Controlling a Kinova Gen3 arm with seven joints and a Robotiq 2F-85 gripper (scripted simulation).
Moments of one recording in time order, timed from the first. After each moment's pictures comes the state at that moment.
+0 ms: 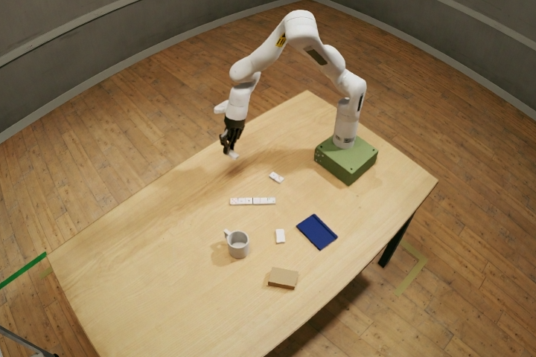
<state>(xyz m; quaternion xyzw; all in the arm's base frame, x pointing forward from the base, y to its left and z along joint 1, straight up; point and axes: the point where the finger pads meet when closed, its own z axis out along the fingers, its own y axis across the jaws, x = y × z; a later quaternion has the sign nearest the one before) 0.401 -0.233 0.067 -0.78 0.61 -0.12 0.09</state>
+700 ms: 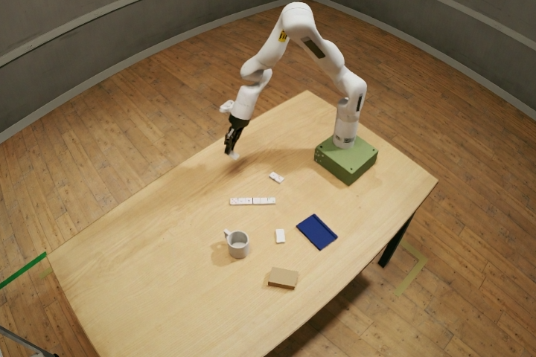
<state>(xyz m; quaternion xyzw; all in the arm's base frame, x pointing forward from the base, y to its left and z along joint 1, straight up) 0.399 -0.232 0.066 -0.82 0.53 -0.19 0.11</state>
